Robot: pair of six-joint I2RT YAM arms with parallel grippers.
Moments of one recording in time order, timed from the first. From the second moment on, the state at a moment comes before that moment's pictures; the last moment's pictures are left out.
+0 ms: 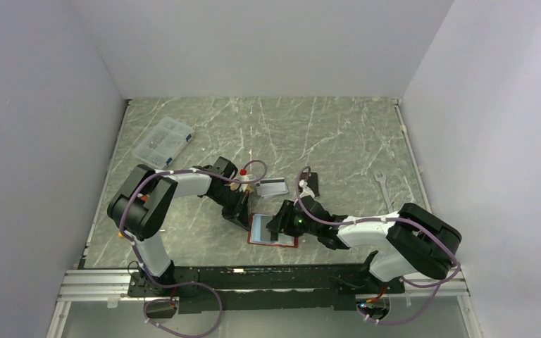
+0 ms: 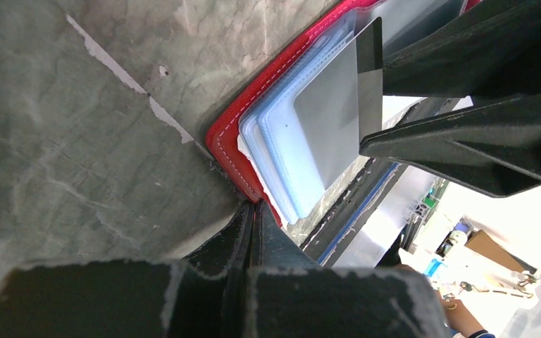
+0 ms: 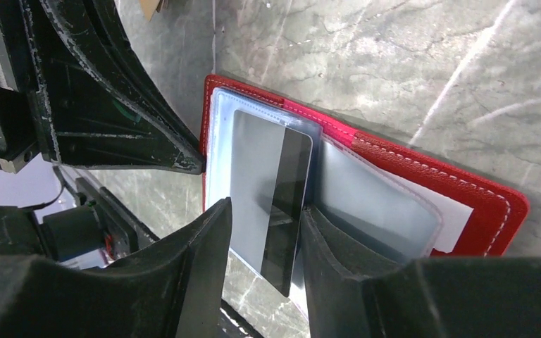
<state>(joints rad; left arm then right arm) -0.52 1.76 0.87 -0.43 0.76 -0.21 0.92 1.40 0.34 0.43 -0.03 1.07</state>
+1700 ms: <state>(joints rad) -0.45 1.74 0.84 -0.40 0.79 -0.21 1.12 1.30 0.50 -0.01 0.20 0.93</state>
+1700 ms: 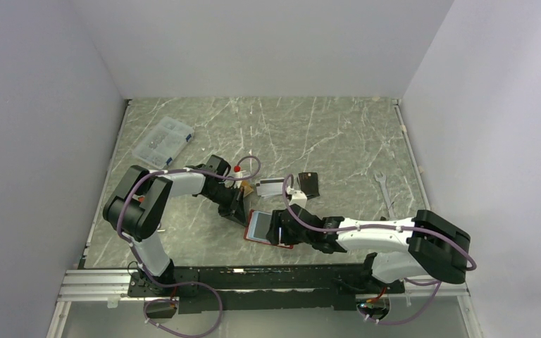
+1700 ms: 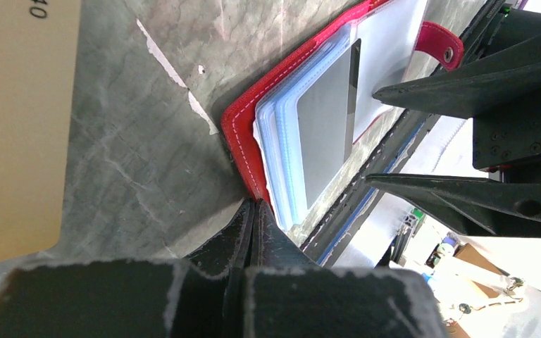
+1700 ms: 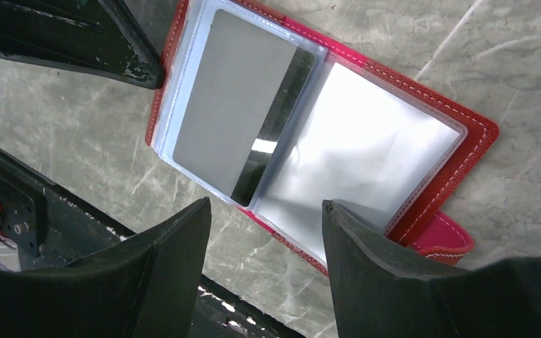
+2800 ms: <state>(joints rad) -0.44 1.71 0.84 -0.40 0.79 -0.21 1.10 1.52 0.69 0.00 0.10 0.73</state>
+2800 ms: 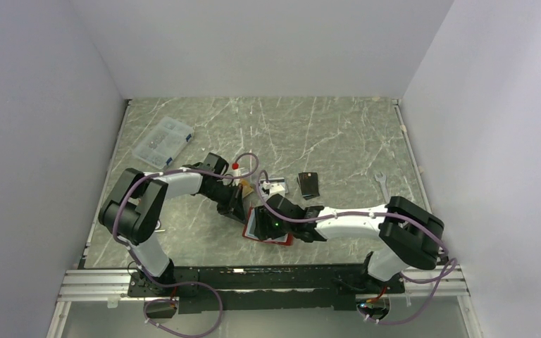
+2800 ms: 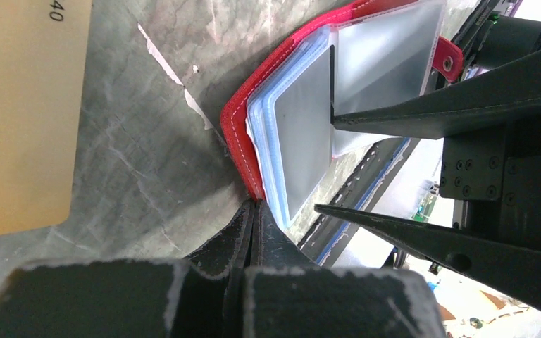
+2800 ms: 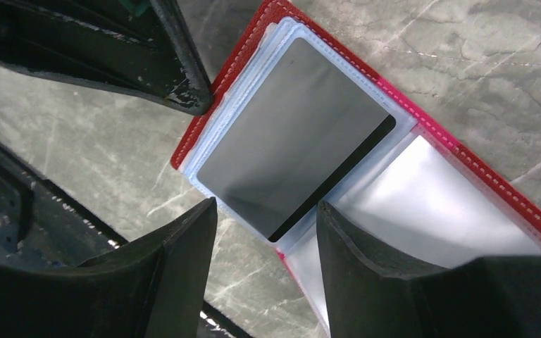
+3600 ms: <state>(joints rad) -0.40 1.66 0.88 -0.49 0.75 -0.15 1.08 1.17 0.56 -0.30 0.36 0.89</state>
